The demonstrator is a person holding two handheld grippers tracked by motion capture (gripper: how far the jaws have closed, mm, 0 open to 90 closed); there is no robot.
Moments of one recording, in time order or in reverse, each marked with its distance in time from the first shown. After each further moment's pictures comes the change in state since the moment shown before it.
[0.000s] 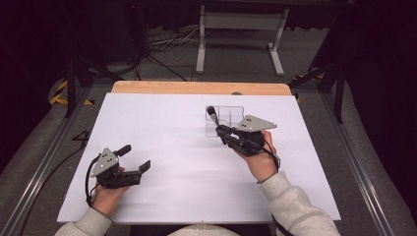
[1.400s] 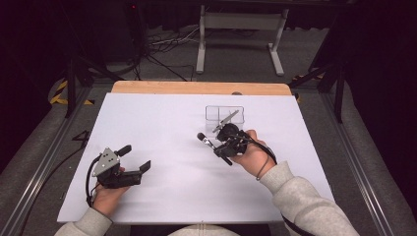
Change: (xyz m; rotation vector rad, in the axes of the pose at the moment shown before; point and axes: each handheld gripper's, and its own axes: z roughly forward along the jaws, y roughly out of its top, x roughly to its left) left arm 0.000 0.000 0.002 0.029 0.007 0.007; right arm 0.005 0.008 0.045 0.686 0.167 0.021
